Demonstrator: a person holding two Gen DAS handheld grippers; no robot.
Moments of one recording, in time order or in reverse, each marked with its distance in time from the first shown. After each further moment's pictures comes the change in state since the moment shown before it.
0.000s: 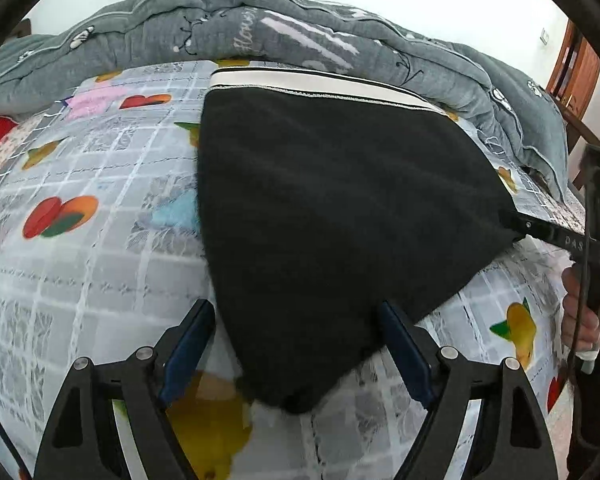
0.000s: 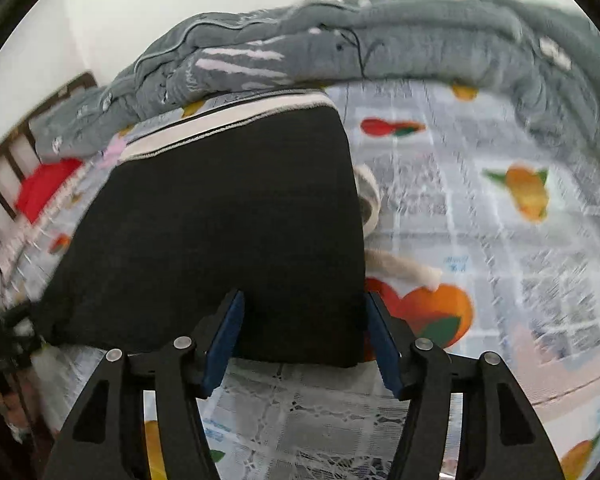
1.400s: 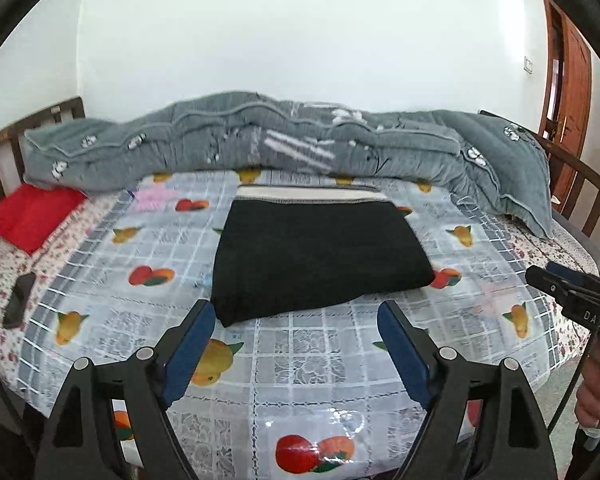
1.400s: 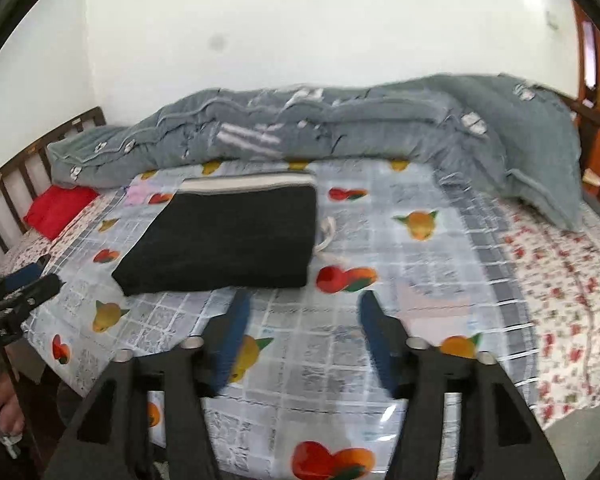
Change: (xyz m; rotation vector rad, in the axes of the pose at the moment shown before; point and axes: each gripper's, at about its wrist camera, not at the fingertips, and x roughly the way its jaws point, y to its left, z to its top) left arm -0.186 -0.101 -0.009 0.030 -0.258 0.173; right arm -0.208 0.046 -0.053 -0.048 -0.232 -0.174
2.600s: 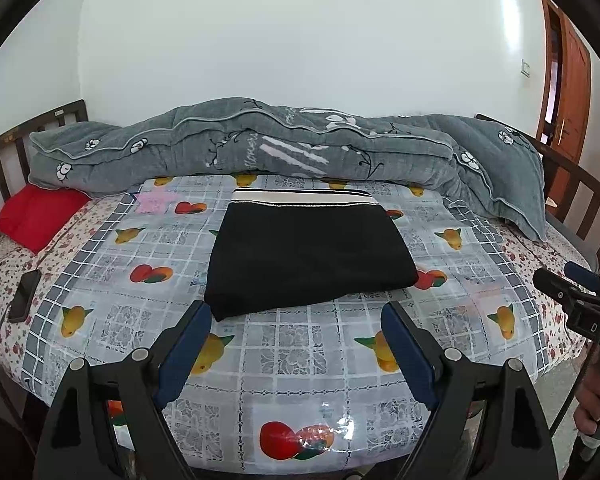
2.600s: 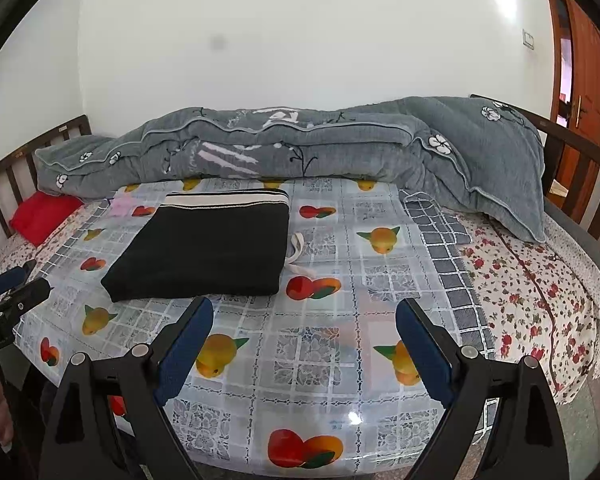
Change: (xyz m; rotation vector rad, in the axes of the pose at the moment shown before) left arm -0.020 -0.016 -0.003 -0.012 -0.002 0.004; right arm -0.039 -0.007 -0.004 -0.009 -0.042 -0.075
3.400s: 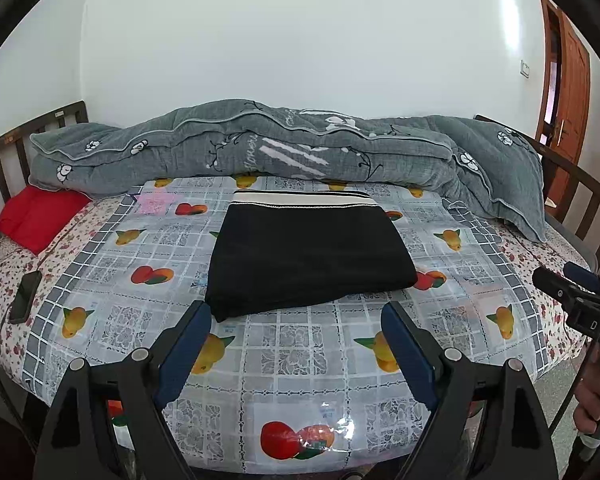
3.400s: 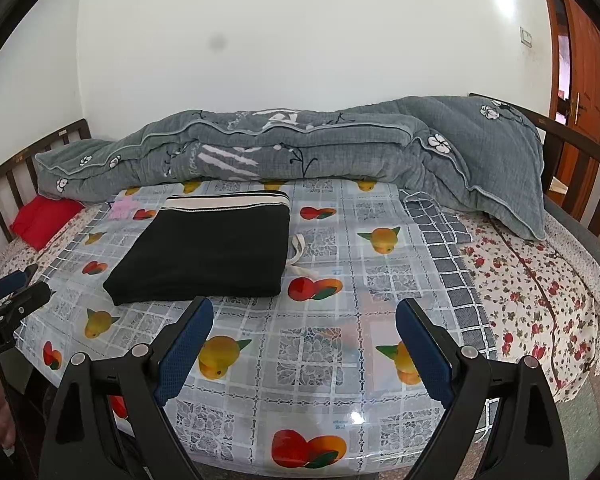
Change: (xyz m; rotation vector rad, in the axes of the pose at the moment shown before) left arm -0.002 0.001 0.000 0.001 -0.003 -0.002; right arm -0.002 0.003 0.000 0.015 -0.002 0.001
